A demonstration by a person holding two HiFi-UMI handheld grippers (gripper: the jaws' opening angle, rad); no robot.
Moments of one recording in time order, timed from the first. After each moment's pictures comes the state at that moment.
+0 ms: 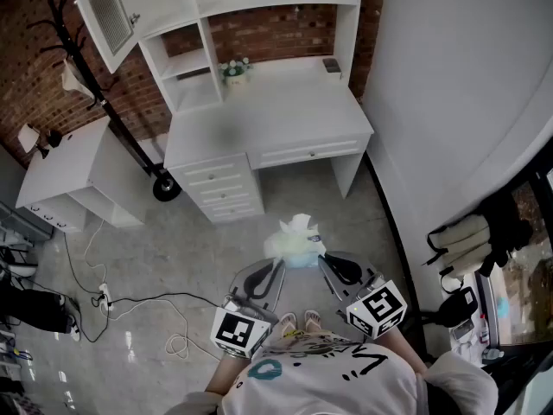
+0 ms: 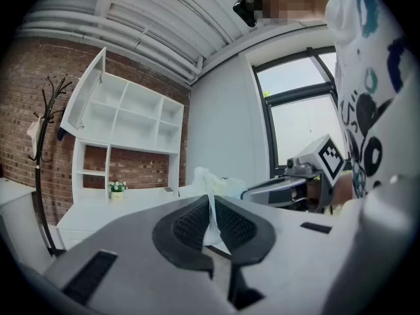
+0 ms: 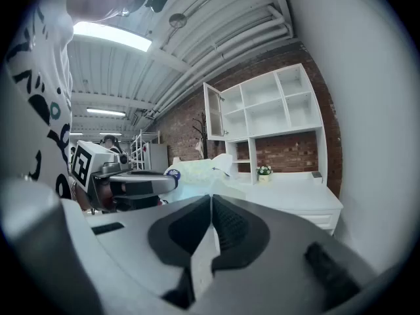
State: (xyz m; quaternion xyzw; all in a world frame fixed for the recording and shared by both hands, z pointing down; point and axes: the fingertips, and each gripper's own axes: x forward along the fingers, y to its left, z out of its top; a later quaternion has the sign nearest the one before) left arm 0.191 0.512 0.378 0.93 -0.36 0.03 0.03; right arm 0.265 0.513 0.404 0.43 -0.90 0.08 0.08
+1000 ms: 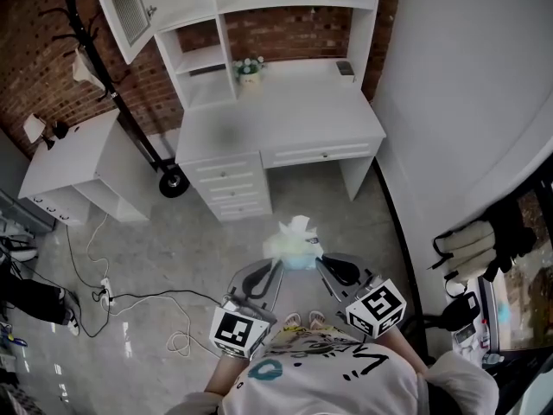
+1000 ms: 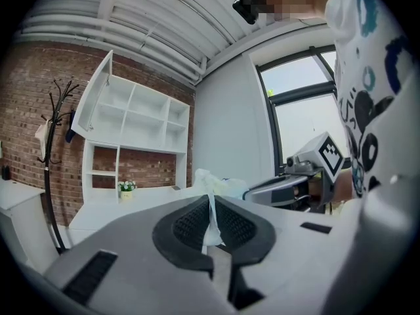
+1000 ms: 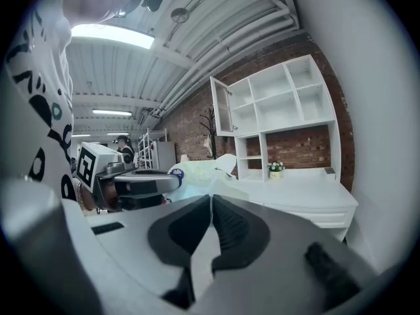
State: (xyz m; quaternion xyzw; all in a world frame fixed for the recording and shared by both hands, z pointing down) left arm 0.144 0.511 0.382 0.92 -0.38 0.04 0.03; right arm 0.215 0.512 0.404 0.39 -0.91 0.09 0.09
